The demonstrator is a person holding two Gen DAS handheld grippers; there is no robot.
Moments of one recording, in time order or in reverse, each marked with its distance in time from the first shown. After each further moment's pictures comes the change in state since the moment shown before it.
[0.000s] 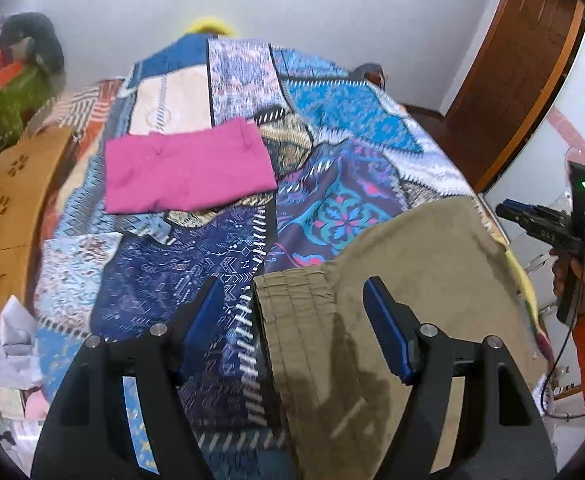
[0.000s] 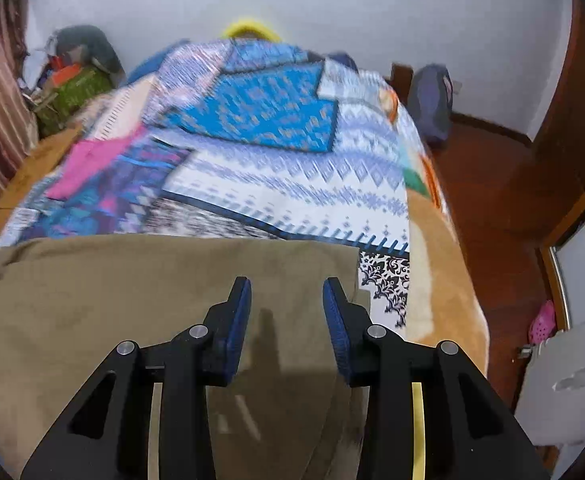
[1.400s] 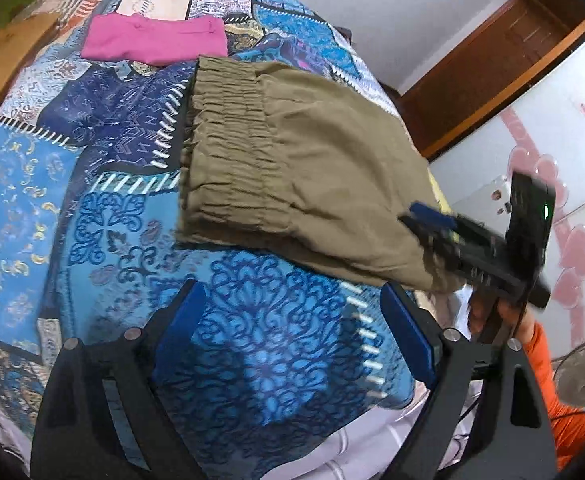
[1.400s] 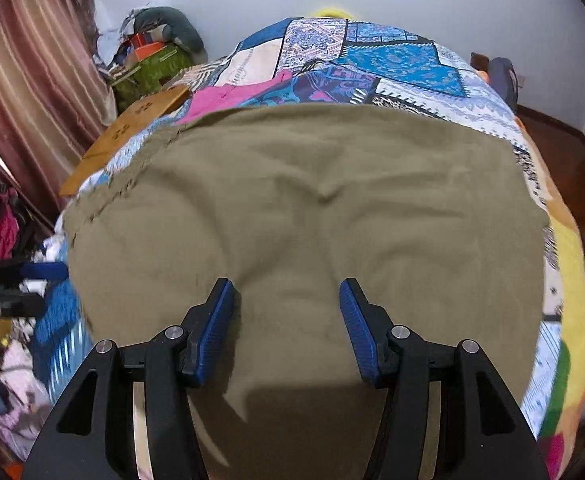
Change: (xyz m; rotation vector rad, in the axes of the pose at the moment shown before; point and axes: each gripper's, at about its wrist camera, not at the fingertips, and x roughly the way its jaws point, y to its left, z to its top) left arm -0.033 -0.029 -0.141 -0.178 0.169 -0.284; right arm -0.031 0.135 -0.120 -0.054 0.049 0.208
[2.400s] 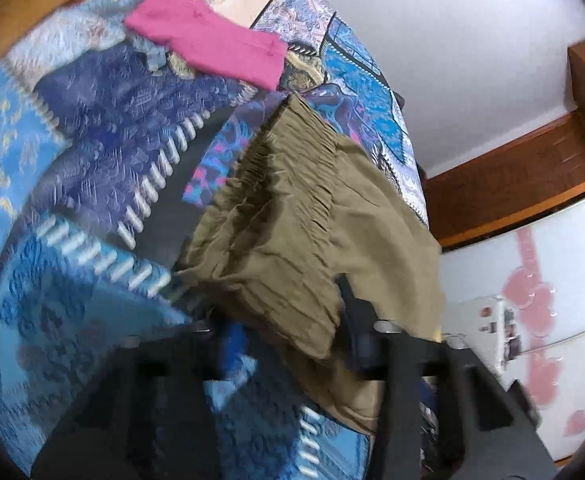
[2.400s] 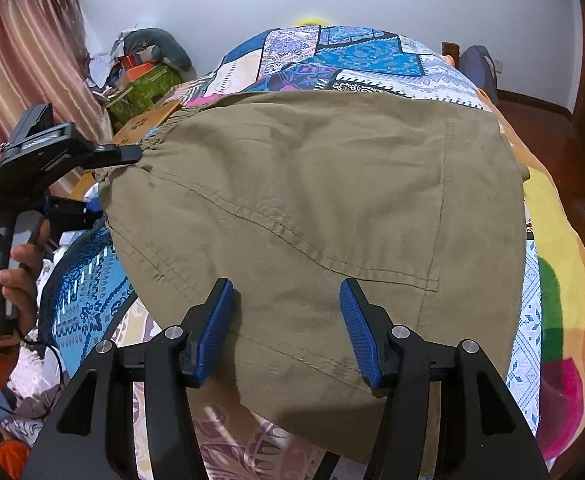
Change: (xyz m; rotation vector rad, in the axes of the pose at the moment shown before) left arm 0.042 0.020 0.065 -0.337 -0.152 0.003; right arm -0.025 -0.024 -0.038 0.098 -0.049 0.017
